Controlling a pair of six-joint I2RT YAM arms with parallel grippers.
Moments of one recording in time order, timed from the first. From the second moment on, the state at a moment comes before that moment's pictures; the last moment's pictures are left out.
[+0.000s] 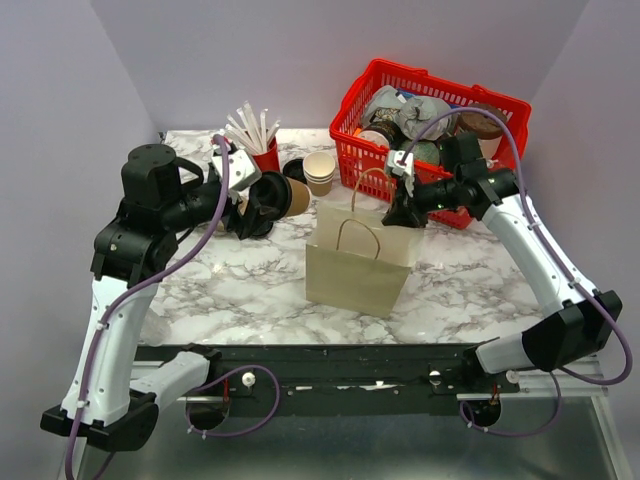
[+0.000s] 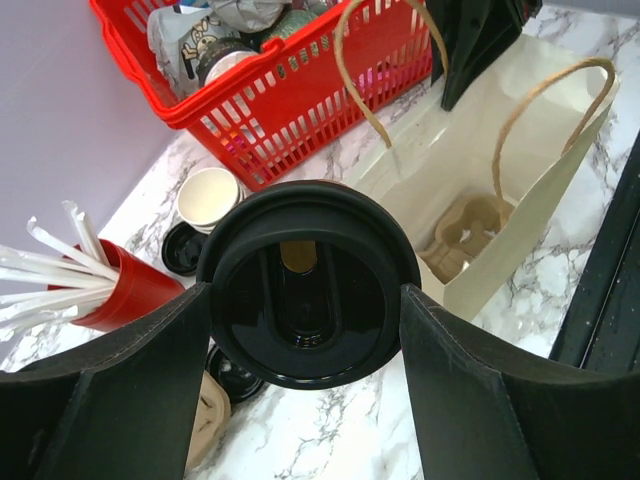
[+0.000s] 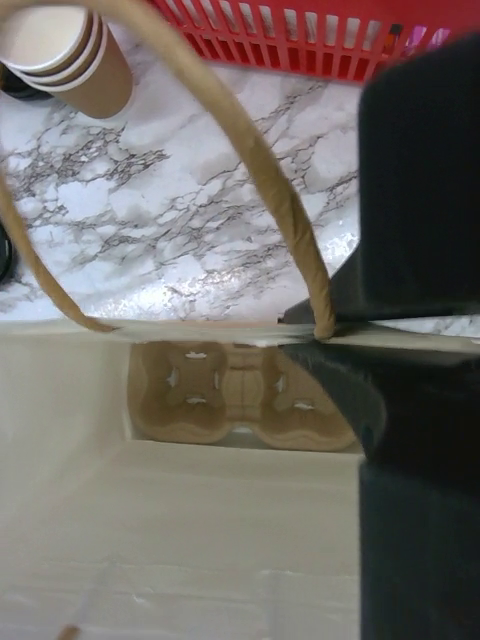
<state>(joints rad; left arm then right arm) -0.28 1.01 1.51 -0.81 0.68 0.42 0.34 1.41 1.44 -0.90 -0.81 -0.71</state>
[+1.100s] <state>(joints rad) -0.53 1.02 1.52 -0.75 0.72 0.46 0.50 1.22 1.28 -0.62 -0.55 -0.58</state>
